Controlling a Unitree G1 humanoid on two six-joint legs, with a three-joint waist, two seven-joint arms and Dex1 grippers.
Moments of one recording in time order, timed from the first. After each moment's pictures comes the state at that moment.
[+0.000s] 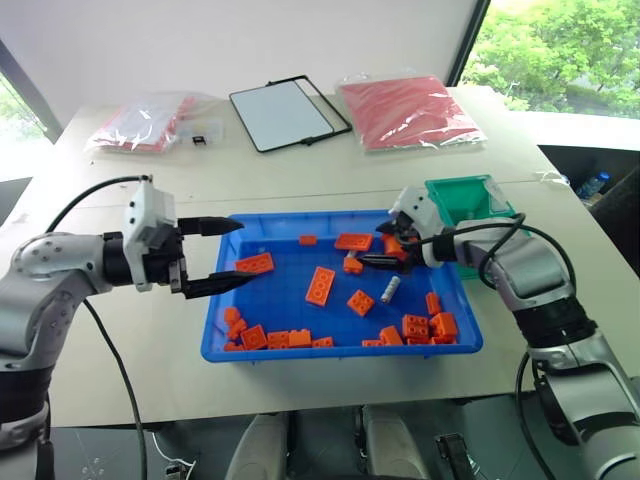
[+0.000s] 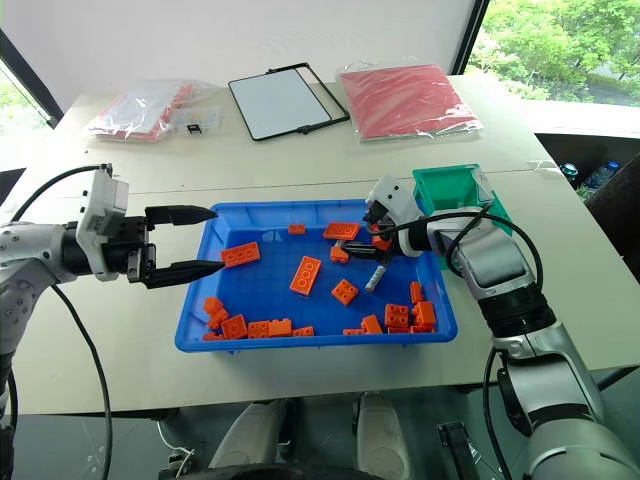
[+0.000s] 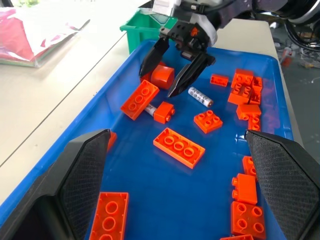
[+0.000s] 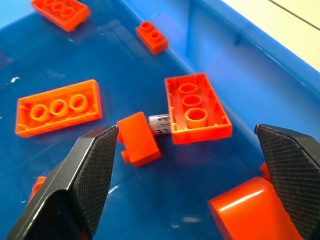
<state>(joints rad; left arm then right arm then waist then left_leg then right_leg) -0.29 0.89 0.21 -0.30 -0.69 0.54 -1.15 -0.69 -0.62 0.23 0.09 0.26 0.73 0.89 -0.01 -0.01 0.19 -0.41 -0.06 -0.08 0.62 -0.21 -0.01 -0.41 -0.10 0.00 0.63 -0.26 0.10</state>
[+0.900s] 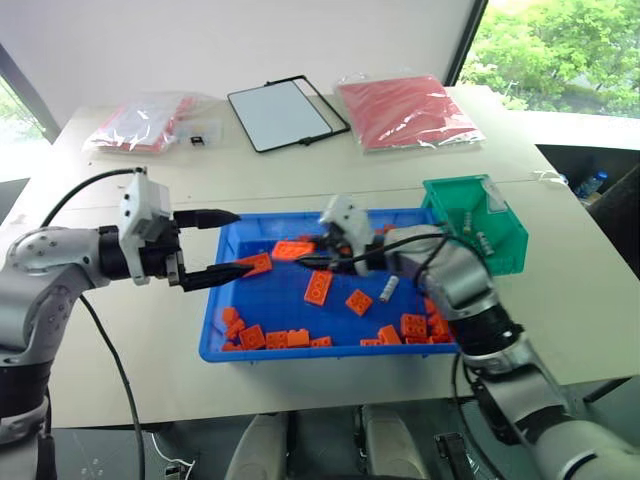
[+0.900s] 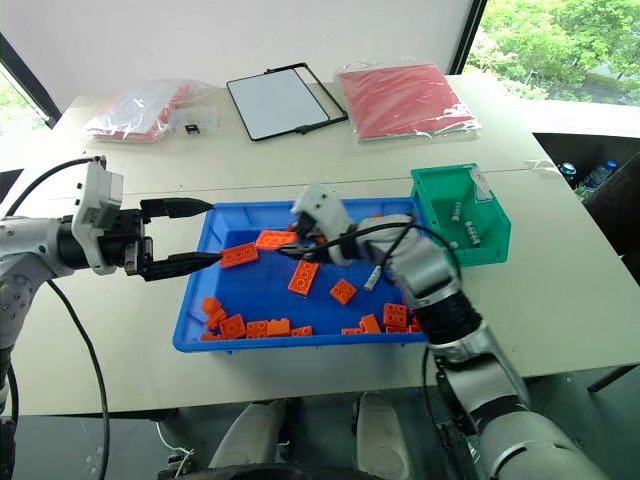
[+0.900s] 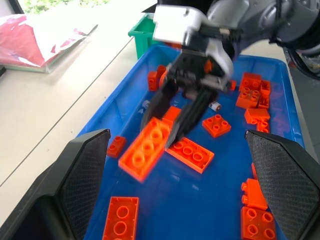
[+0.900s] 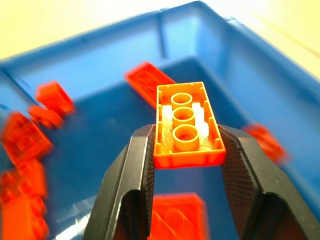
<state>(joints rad) -0.33 0.89 0.20 -0.27 -0.68 0.54 -1.15 -0.72 -0.23 0.37 -0.01 0.21 0.79 0.78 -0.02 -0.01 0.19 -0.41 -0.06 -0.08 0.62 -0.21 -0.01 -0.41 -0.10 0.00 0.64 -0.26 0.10</state>
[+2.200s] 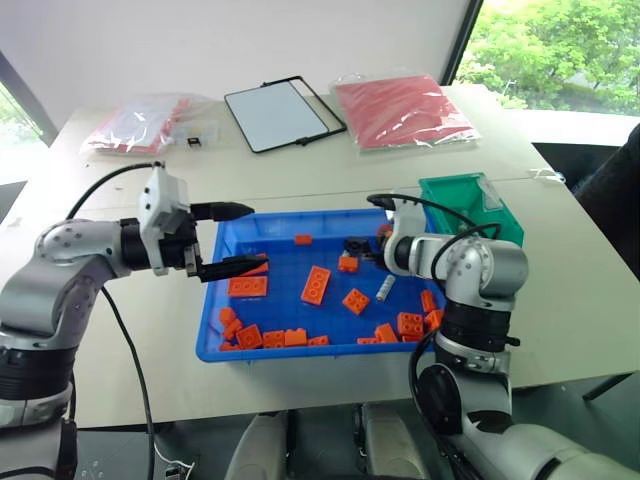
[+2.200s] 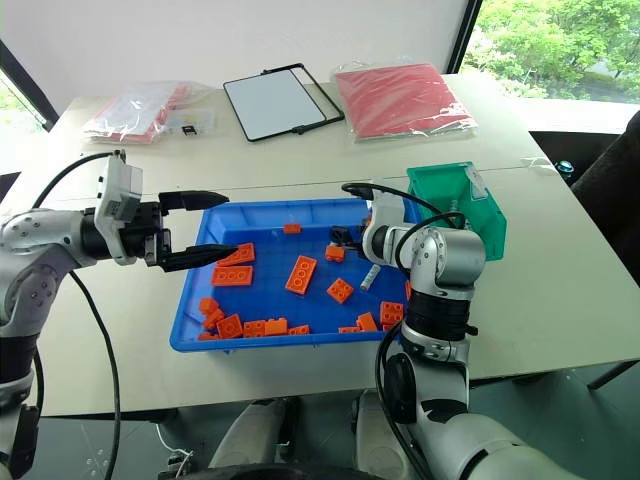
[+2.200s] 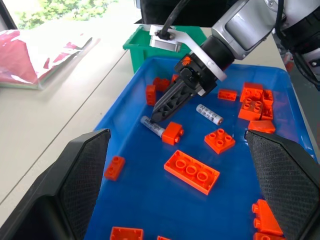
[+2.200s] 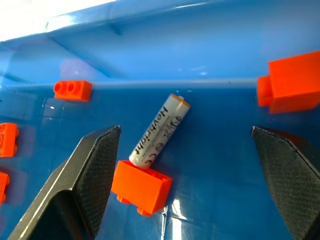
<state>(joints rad) -0.39 0.82 0.13 -0.22 -0.63 0.50 -1.13 -0.75 0.03 -0.27 -0.15 0.19 1.55 0.15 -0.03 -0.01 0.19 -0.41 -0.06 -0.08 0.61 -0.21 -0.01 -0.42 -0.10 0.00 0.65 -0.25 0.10</state>
